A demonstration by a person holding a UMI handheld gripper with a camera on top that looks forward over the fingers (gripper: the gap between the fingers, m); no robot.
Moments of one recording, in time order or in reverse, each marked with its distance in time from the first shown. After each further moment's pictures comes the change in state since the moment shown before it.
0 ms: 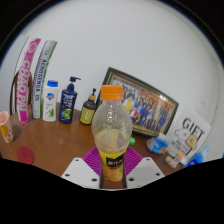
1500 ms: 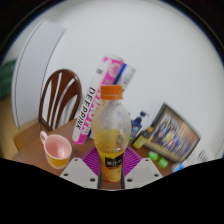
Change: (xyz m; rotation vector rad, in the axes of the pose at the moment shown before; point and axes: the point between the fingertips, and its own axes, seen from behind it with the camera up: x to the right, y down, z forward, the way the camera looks) arm -0.262 -0.117 -0.101 0.080 -0.241 -0.216
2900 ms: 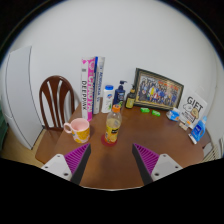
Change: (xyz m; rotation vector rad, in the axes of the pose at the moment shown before) arm -0.039 0.053 -0.209 -0.265 0.087 0.427
